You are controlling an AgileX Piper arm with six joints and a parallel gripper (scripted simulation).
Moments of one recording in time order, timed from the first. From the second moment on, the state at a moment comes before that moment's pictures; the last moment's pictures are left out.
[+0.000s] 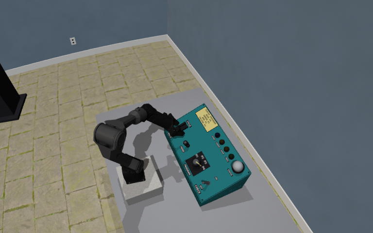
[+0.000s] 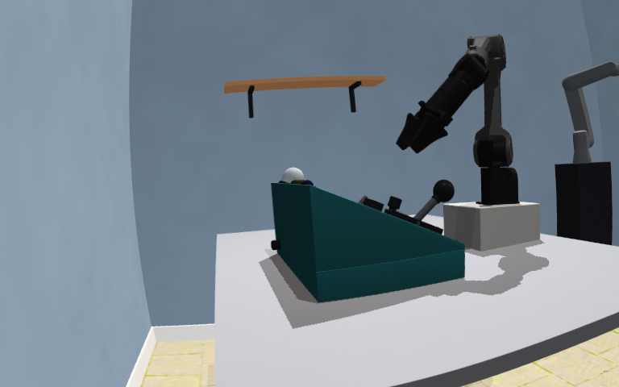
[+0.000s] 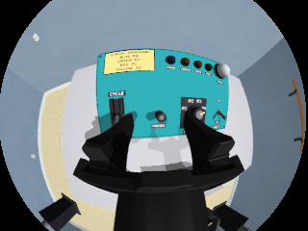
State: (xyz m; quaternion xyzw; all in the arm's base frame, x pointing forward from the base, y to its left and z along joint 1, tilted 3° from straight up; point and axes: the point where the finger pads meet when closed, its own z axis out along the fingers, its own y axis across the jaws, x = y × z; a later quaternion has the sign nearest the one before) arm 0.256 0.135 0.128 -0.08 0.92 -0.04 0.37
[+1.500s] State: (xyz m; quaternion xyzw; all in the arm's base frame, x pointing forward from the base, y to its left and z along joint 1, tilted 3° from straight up) arm 0.207 0.152 0.117 -0.12 0.91 0.01 0.39
